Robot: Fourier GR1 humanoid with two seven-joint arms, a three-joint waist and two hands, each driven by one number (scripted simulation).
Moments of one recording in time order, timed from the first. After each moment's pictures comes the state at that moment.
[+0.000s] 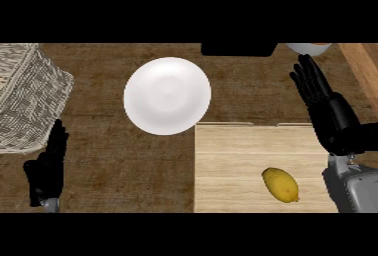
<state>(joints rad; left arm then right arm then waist) 0.04 0.27 -0.01 -1.38 0.07 0.33 -0.09 -0.27 -0.28 0.07 -1.67 -0.16 -0.05 0.12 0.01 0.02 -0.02</state>
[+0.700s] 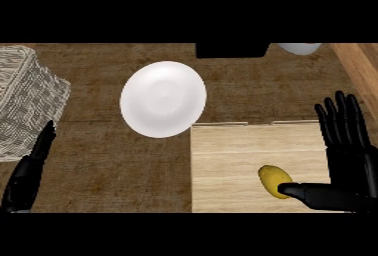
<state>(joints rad) 0.10 0.44 -0.04 -1.45 -0.01 0.19 -0.15 0.06 -0.14 0.03 -1.94 -0.26 -0.09 -0.03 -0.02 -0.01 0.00</state>
